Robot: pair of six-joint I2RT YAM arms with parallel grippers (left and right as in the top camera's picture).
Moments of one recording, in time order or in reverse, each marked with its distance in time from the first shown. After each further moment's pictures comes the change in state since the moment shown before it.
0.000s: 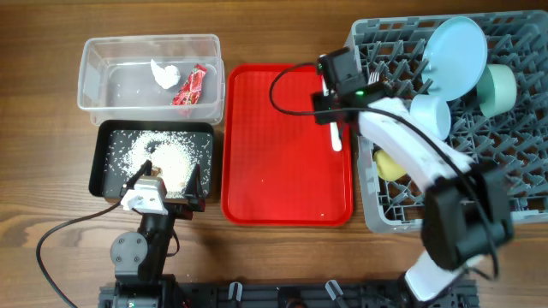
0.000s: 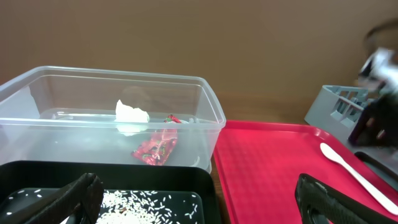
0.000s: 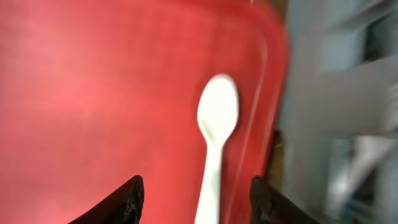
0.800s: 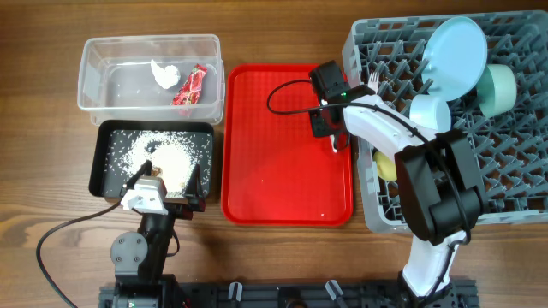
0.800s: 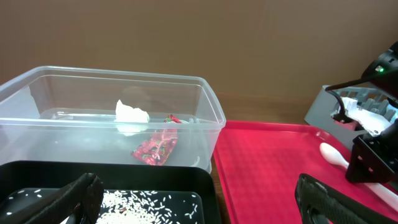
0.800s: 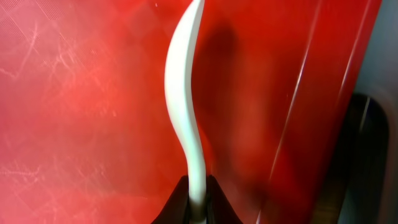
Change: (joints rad) left arm 0.000 0.000 0.000 0.000 0.000 0.000; right arm 0.000 0.143 0.002 -0.024 -0.010 0.047
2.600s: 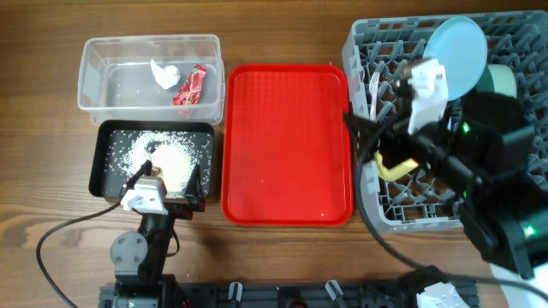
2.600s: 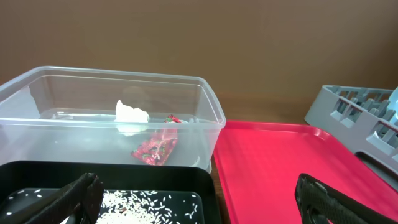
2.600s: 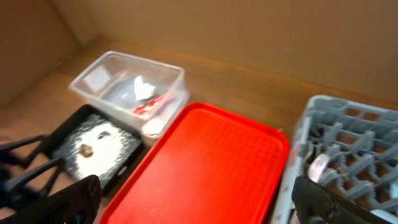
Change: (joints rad) left arm 0.000 0.000 0.000 0.000 0.000 0.000; right arm -0.089 -1.037 0.007 -0.229 -0.391 -0.157
